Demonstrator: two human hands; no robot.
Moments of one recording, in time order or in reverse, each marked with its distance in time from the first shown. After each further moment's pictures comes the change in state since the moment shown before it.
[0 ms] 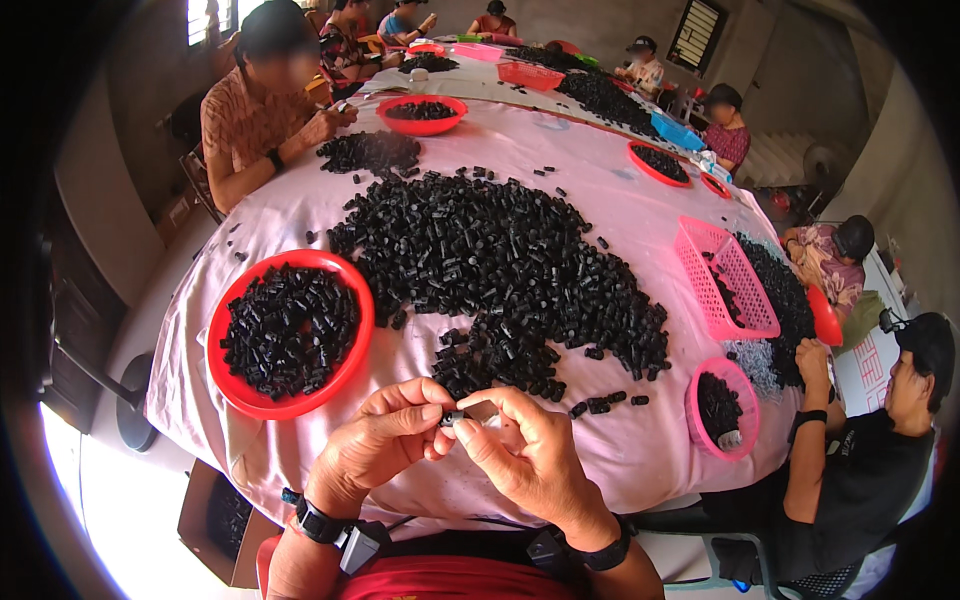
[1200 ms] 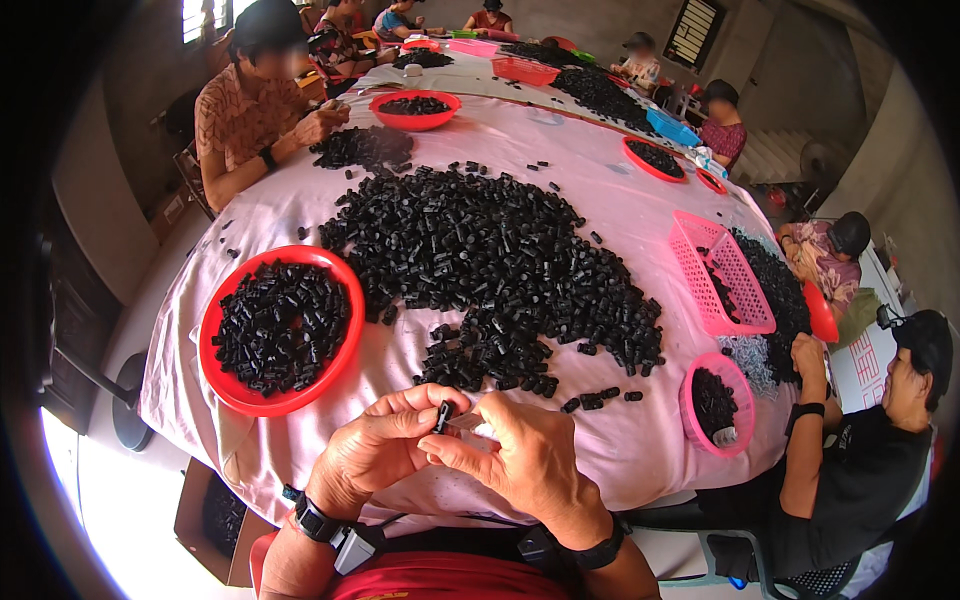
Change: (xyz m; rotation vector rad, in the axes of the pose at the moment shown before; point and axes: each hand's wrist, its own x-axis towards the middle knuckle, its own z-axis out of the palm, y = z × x) left_hand 0.002 -0.009 0.009 -0.146 -0.089 -0.078; right_hand -0.001 0.004 -0.003 -0.506 0.029 -0.184
